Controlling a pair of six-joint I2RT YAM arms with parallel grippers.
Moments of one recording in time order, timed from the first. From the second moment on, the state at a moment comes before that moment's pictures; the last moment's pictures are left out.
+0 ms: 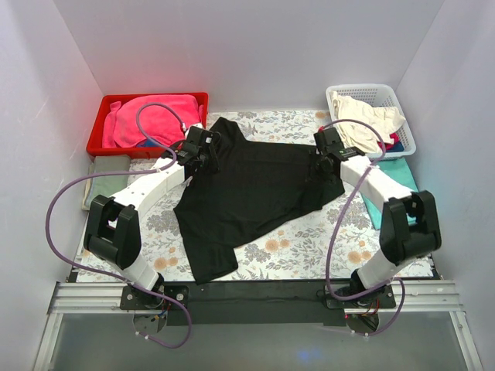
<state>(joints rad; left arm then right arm) -0.44 1.61 1.24 -0.51 -0.18 -0.62 0.34 1.65 1.18 -0.58 0.06 0.39</state>
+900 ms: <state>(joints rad) -0.44 1.61 1.22 -0.53 -0.20 -0.62 0.30 1.55 0.90 -0.50 0.05 0.39</state>
